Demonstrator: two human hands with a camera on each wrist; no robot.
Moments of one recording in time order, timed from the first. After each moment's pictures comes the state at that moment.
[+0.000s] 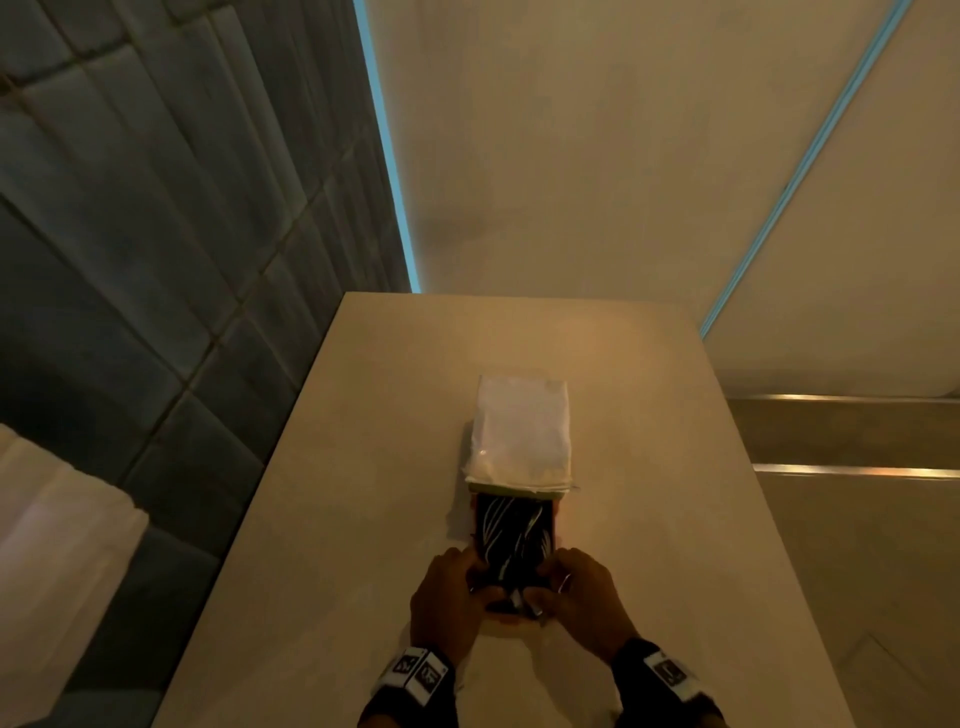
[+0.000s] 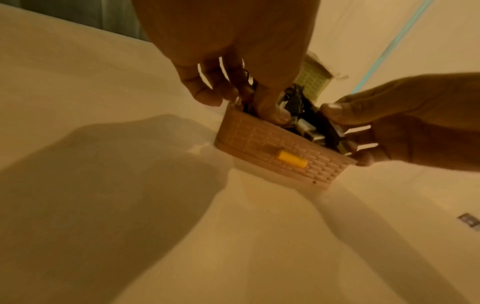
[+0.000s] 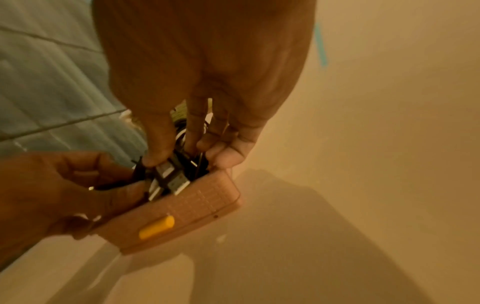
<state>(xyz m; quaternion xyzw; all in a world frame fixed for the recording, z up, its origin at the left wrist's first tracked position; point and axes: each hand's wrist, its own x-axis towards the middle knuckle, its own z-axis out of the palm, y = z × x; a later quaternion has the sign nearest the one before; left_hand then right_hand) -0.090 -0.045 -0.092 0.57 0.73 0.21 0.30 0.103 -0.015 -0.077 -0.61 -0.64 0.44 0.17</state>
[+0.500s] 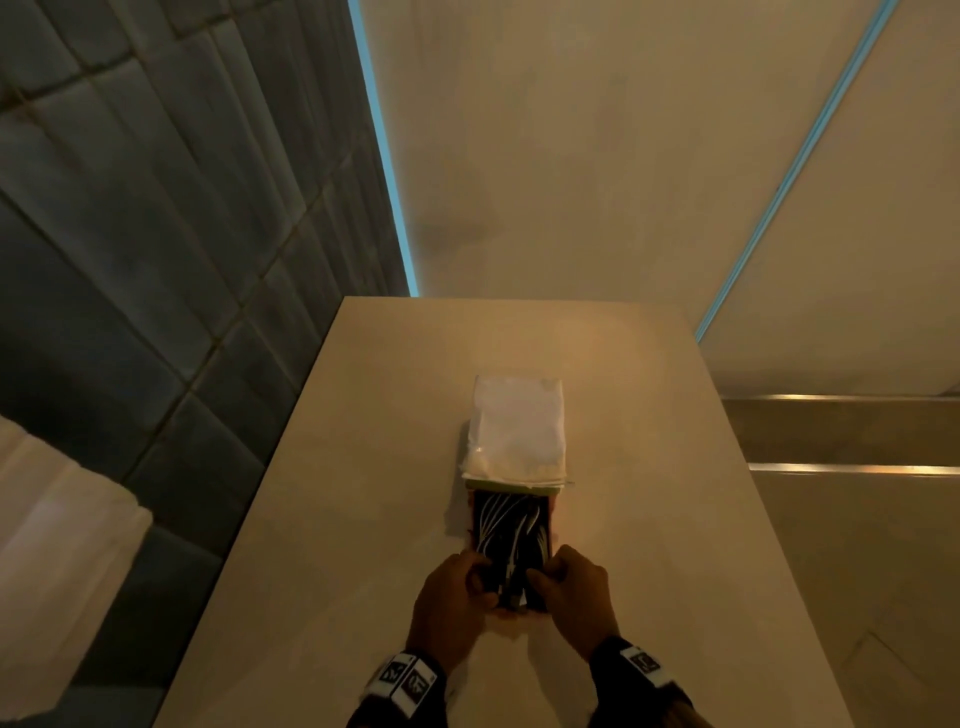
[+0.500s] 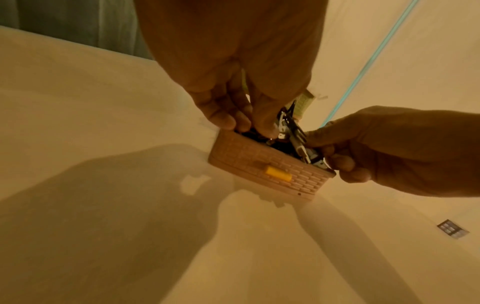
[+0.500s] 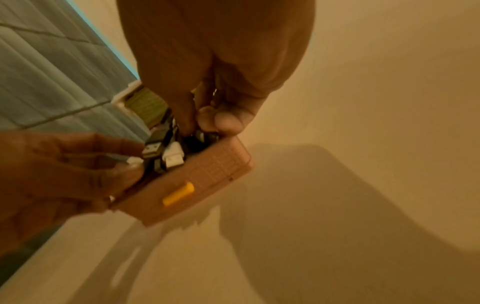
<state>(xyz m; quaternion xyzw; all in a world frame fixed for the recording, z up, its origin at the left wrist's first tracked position) -0.093 -0.052 -0.082 0.59 0.69 0.22 0.36 0.088 -0.023 -0.083 -0.68 -0.56 0.42 0.21</state>
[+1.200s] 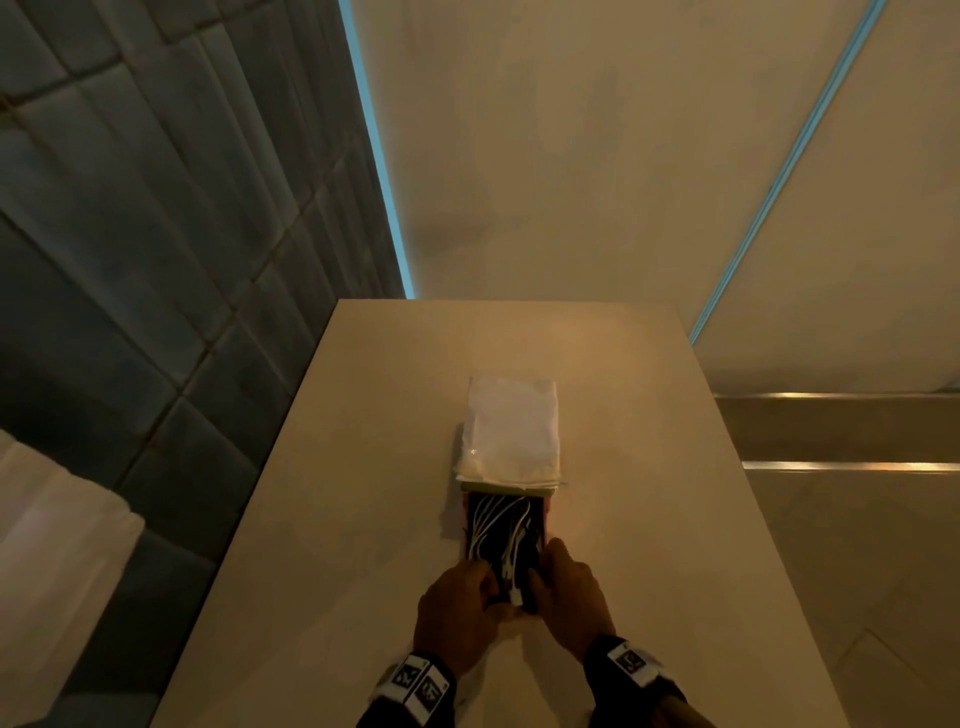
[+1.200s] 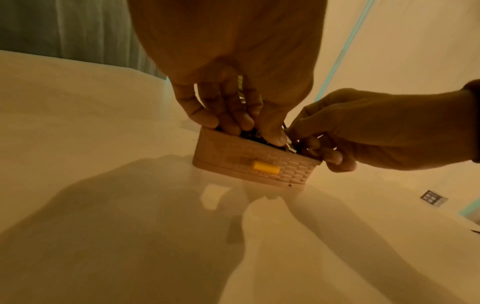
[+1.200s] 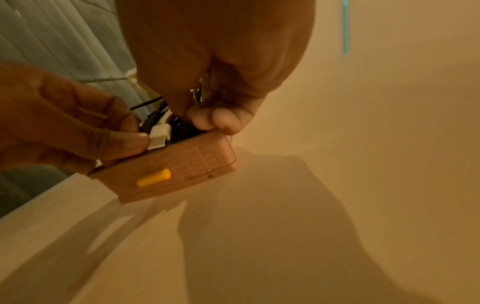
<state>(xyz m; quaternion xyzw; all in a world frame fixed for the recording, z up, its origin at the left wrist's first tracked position) -0.075 -0.054 -0.074 0.62 0.71 0.15 0.30 0.092 -0.023 -0.082 -0.62 -0.66 0.40 0.14</state>
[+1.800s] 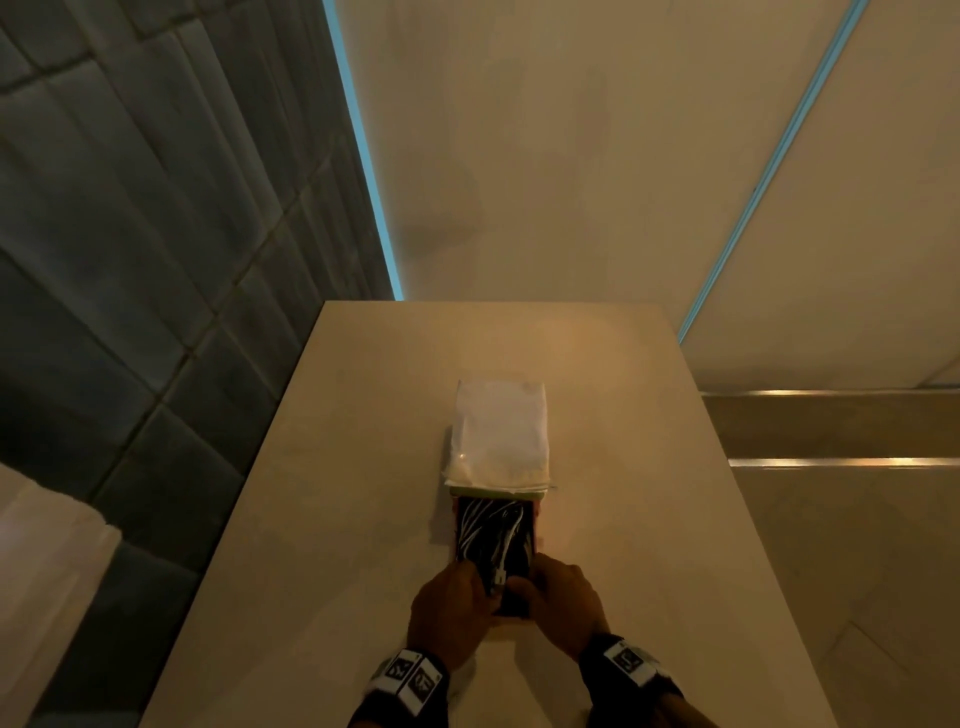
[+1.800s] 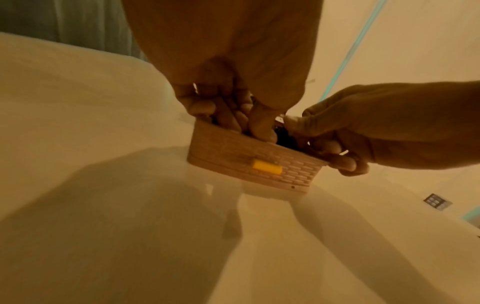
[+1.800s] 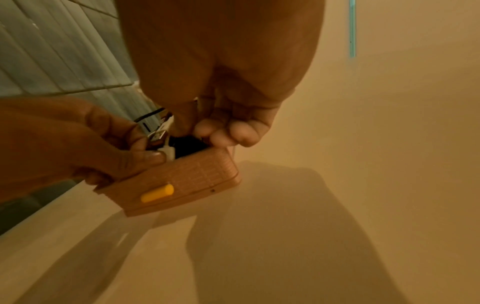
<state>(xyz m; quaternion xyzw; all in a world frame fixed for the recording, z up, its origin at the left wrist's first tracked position) -0.074 -0.043 -0.083 0.61 0.72 0.11 0.33 0.095 -0.017 -0.079 -0.63 -0.66 0.41 0.08</state>
